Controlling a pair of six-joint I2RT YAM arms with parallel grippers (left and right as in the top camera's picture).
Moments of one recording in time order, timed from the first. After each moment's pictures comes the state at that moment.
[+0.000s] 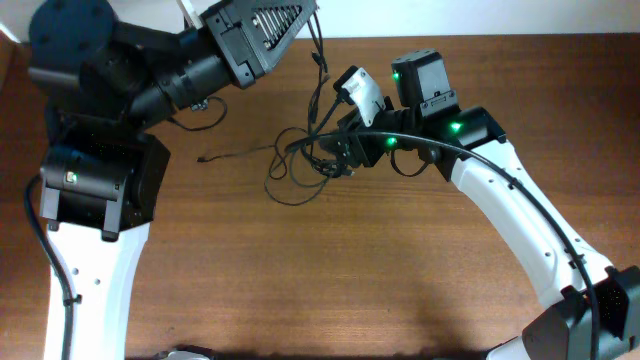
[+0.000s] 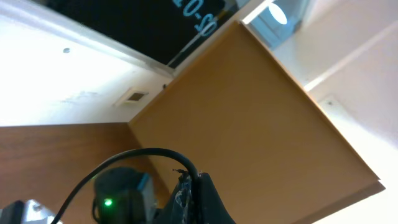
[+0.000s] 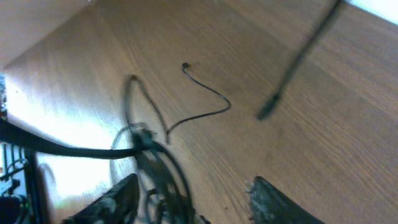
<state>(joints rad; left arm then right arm) -0.21 1.42 1.91 -0.38 0.81 -0.90 0.41 1.69 1.52 -0.64 -0.60 -0.18</state>
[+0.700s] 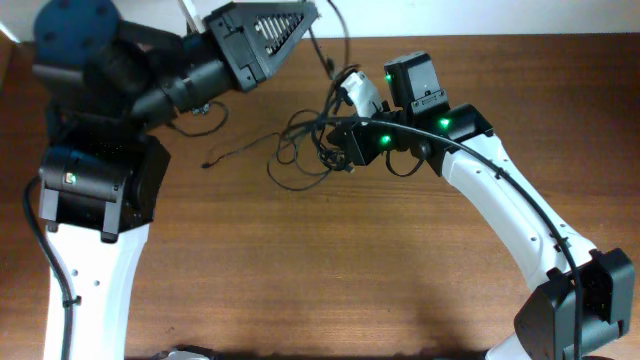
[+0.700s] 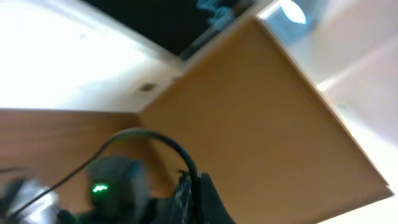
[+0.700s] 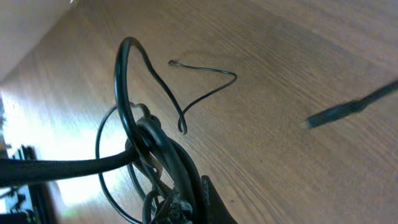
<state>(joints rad) -0.21 1.42 1.92 -0.51 0.75 -0.86 0.41 1.74 1.52 -0.64 -0.57 -0.05</state>
